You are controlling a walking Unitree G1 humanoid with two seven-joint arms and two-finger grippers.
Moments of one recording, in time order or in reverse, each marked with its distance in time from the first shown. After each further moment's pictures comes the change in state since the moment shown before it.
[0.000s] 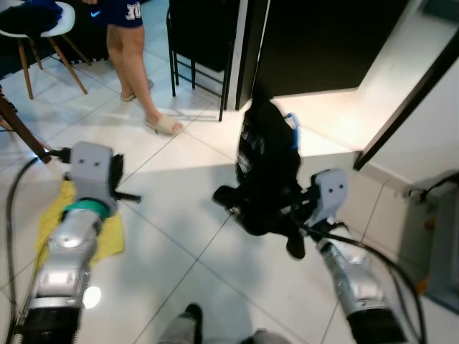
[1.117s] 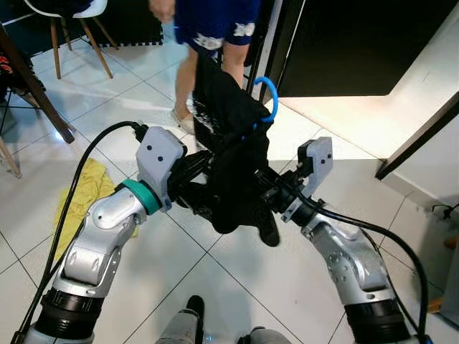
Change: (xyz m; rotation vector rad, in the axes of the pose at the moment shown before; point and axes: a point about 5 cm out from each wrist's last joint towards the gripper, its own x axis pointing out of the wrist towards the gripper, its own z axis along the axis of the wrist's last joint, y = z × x) left arm 0.017 -0.096 0.066 -0.034 -0.223 -0.561; right arm 0.031 0.027 0.047 0.274 -0.124 0.043
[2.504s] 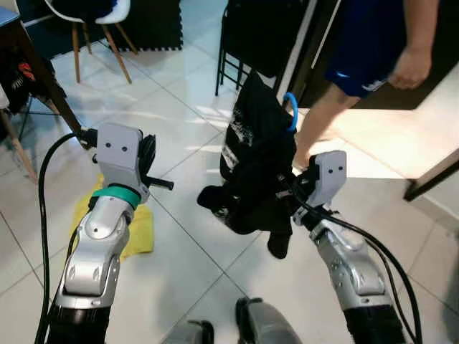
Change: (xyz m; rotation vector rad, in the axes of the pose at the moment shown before) left arm -0.027 0.031 -0.019 -0.040 0.064 0.579; right arm -0.013 -0.029 -0.018 -0.098 0.034 -0.263
